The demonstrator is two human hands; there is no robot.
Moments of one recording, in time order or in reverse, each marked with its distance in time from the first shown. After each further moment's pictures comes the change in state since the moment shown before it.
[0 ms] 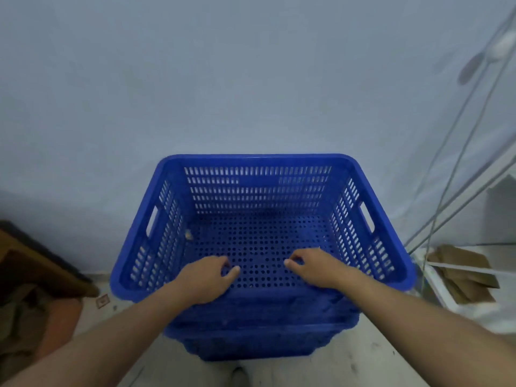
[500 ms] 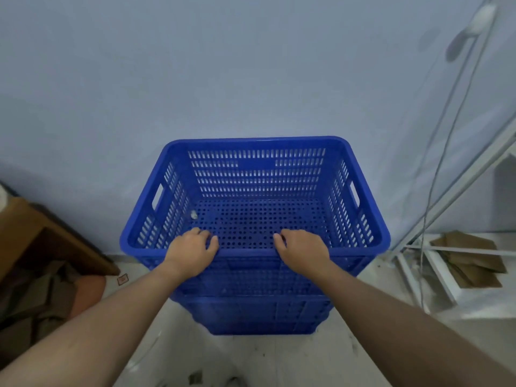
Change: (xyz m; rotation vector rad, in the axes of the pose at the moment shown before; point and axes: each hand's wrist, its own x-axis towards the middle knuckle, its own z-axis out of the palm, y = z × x) left_hand -0.035 0.010 0.025 0.131 0.311 -0.141; right_hand -0.048 -0.008 0.035 -0.152 0.374 -0.075
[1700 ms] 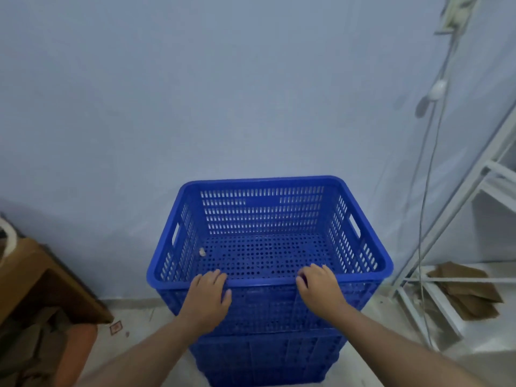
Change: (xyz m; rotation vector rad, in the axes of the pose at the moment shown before) left_hand -0.039 -0.028 0.021 0.046 0.207 0.194; right_hand -0.040 -0.022 0.002 0.114 0.067 0.158
